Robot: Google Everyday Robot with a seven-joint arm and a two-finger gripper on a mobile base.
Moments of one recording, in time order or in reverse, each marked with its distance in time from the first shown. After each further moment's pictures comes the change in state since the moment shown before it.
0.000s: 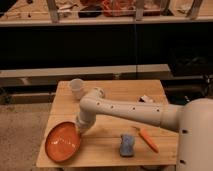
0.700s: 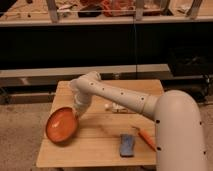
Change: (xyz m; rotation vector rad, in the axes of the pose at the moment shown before) arm 0.103 0.024 -0.016 0.027 -0.001 -0.012
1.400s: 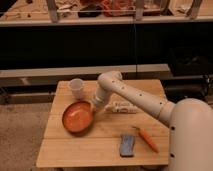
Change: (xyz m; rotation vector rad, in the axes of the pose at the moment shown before) arm -0.037 0.106 -0.023 0.013 0.030 0.239
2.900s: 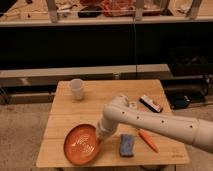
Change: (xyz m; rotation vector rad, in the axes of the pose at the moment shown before) arm -0.157 -0.026 0.013 -0.082 -0.020 -0.057
